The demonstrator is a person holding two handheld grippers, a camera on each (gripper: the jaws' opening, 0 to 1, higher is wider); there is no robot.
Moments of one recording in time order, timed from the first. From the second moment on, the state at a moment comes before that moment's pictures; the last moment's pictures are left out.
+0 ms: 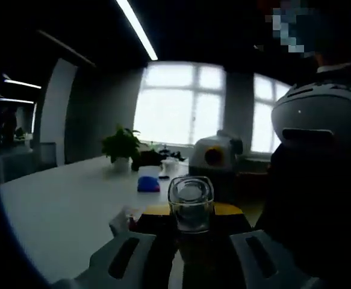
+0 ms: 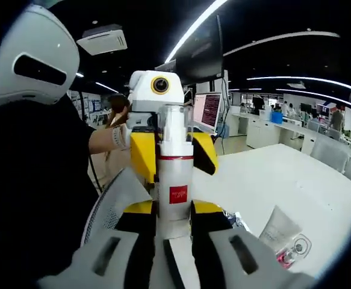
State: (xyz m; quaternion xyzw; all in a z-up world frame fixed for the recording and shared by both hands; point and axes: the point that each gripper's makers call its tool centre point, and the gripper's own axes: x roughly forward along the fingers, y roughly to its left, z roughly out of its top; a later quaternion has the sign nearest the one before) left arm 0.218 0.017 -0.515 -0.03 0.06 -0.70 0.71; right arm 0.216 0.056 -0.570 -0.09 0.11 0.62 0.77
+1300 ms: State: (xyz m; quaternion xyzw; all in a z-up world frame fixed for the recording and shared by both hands) left arm 0.296 0.023 -0.544 -0.15 0.08 -0.48 0.86; right arm 0.274 0.032 -0.592 -0.10 0.13 0.41 0.89
